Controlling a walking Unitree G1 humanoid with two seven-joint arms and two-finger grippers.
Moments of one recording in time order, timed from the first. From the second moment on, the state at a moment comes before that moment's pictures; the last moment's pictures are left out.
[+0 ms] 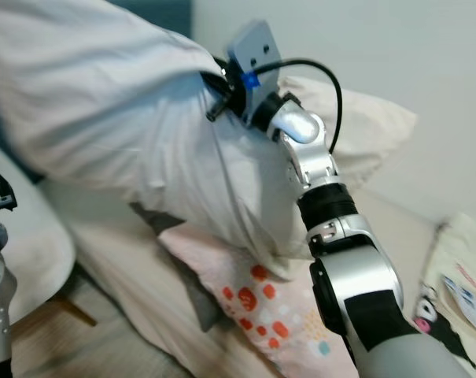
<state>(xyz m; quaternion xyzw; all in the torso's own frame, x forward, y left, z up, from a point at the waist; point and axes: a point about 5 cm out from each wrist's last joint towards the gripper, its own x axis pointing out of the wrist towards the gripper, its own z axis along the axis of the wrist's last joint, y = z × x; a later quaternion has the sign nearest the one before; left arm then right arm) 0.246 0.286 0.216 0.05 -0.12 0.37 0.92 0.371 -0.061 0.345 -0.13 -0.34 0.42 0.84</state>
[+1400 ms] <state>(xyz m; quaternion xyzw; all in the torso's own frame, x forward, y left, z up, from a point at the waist) 0.237 0.243 0.209 0.12 -0.11 0.28 0.94 0.332 -0.026 0.244 -0.03 -0.20 0.54 0.82</state>
